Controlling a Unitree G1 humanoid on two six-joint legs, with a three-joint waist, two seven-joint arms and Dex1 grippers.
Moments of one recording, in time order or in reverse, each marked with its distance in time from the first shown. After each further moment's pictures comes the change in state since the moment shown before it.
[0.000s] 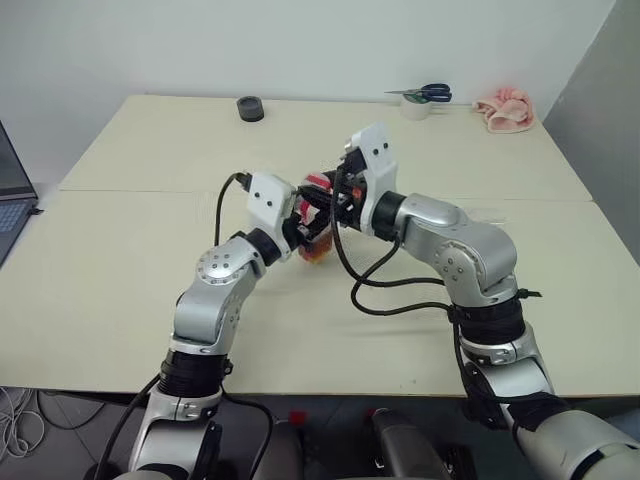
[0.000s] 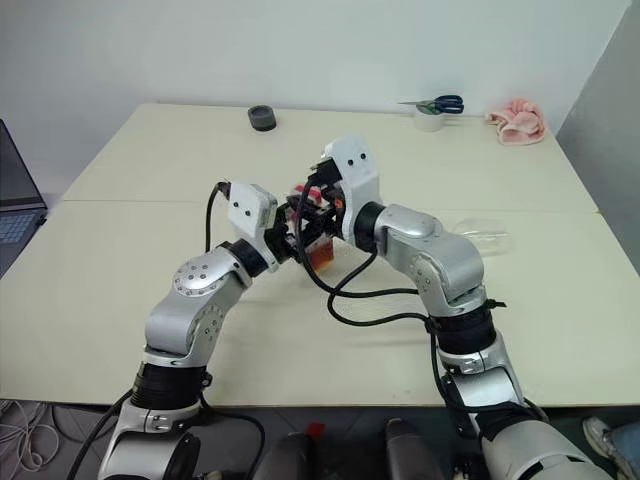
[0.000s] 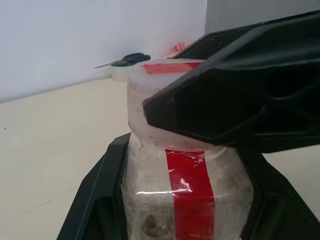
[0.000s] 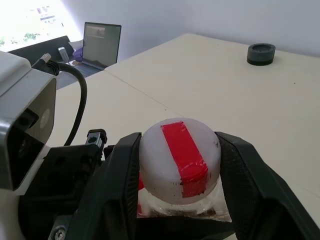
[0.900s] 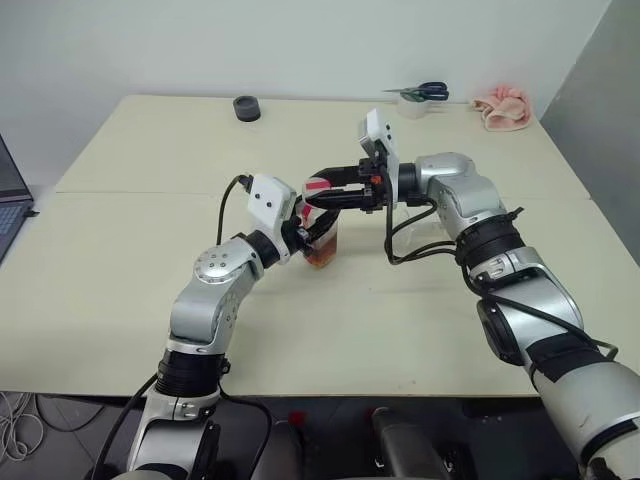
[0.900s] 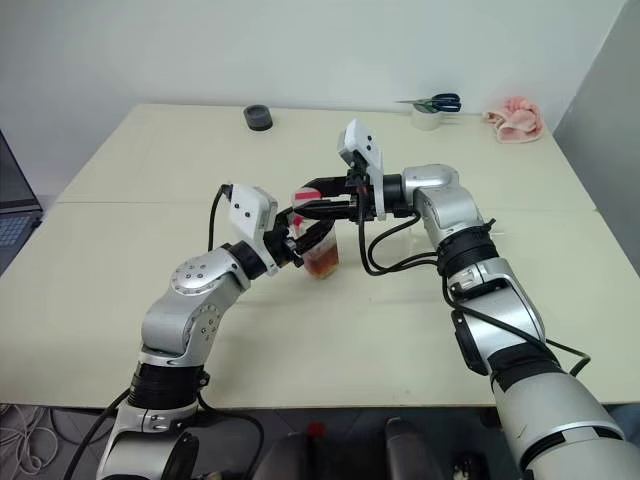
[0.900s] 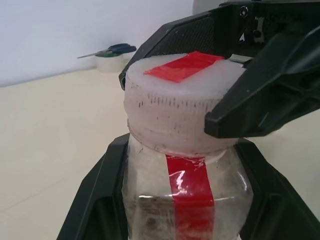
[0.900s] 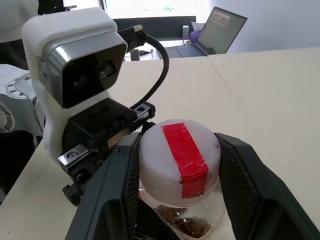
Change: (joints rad) left arm -0.001 -0.002 0.001 -0.004 -0.032 0.058 -0.056; right arm -0.386 -0.135 0.046 1.023 -0.128 -0.743 0.977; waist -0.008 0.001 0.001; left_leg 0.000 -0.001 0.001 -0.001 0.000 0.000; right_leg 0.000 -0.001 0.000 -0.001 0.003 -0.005
